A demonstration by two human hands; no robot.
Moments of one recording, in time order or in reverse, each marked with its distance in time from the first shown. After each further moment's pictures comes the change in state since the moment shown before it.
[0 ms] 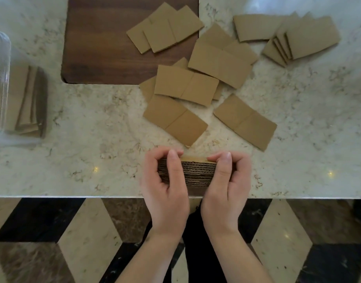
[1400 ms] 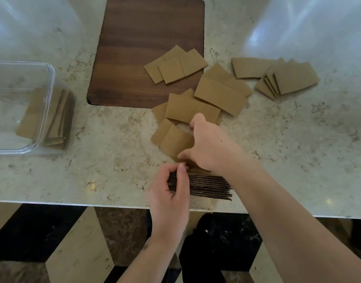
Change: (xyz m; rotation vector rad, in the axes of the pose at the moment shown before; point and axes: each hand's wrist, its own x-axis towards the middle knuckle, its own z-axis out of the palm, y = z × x) left_hand 0.006 0.002 -0.008 0.030 -0.095 -0.160; right_hand 0.111 -0.064 0.045 -0.943 -0.906 -0.069
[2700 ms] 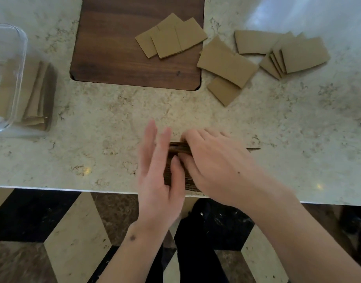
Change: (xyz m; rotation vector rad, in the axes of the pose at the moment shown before) left_hand 0.003 -0.018 -0.012 0.197 -0.074 0.484; right_hand -0.064 0.017 0.012 -0.237 0.146 -0.395
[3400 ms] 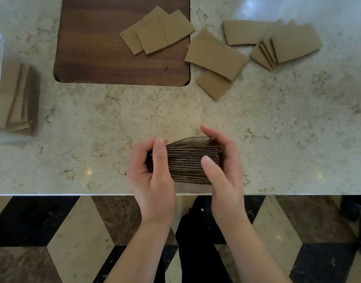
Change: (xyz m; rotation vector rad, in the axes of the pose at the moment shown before) left_hand 0.011 0.023 0.020 -0.326 0.310 -0.452; right_hand -0.044 0.003 0.064 1.246 0.594 0.295
